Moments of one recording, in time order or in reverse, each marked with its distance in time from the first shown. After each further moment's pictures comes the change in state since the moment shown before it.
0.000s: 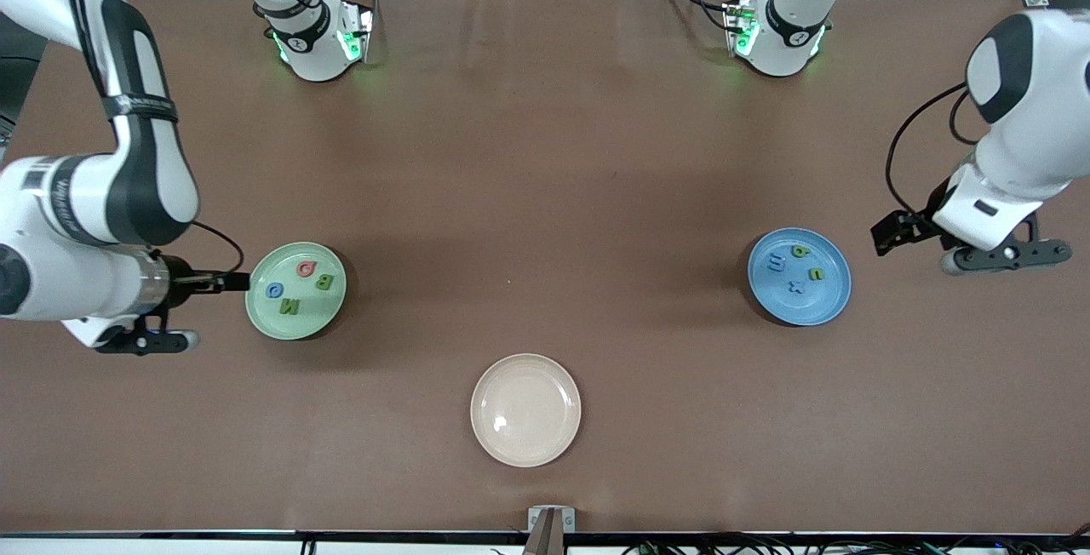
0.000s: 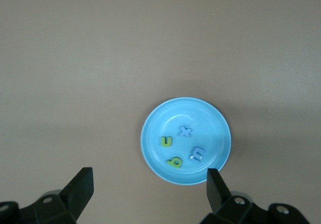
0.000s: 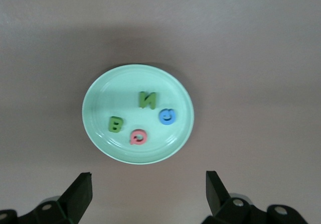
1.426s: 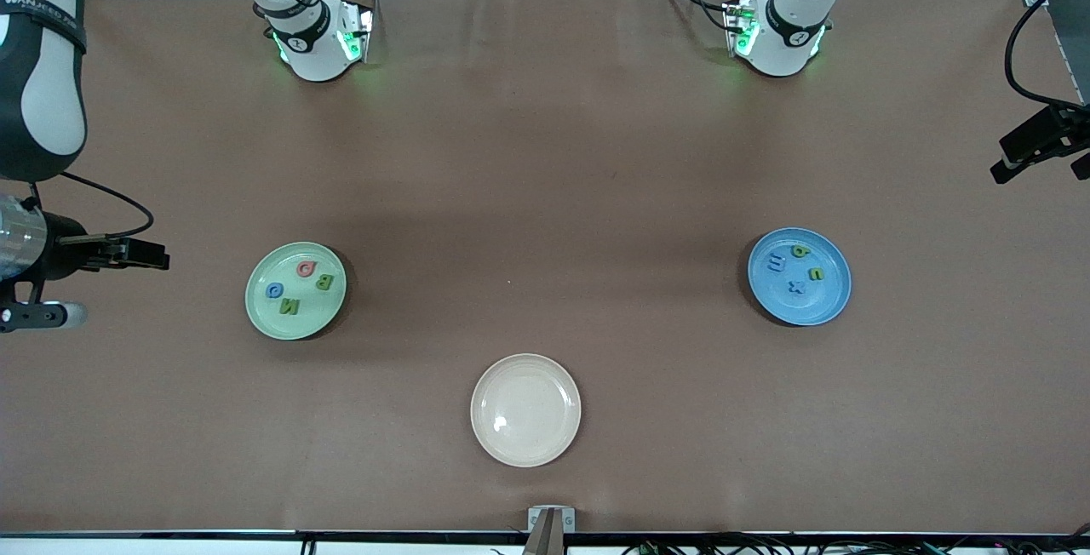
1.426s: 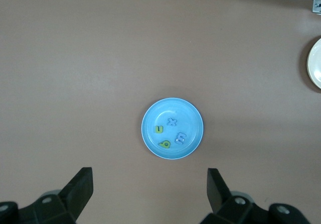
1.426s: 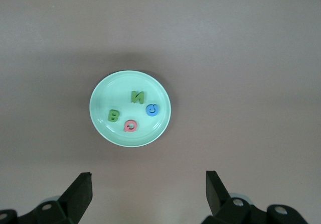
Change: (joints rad) left arm -0.073 -0.033 0.156 0.405 -0.150 -0.386 0.130; right arm -0.020 -0.073 0.012 0.199 -0.030 -0.192 -0.028
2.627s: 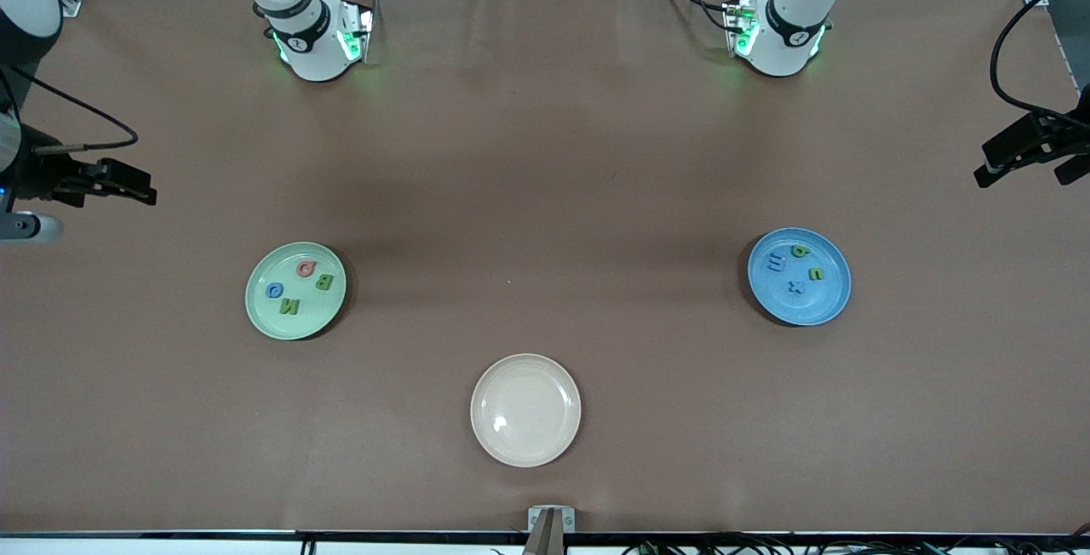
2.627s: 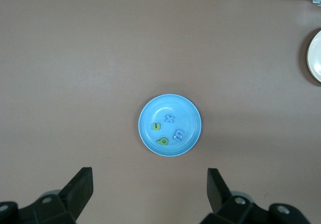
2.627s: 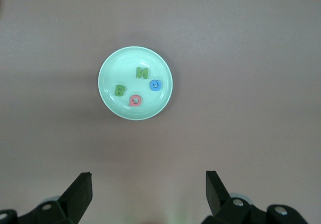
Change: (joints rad) left arm -0.313 0.010 0.296 -0.001 0.000 -0.007 0.000; right arm 0.001 -0.309 -0.009 -0.282 0.006 0.021 0.001
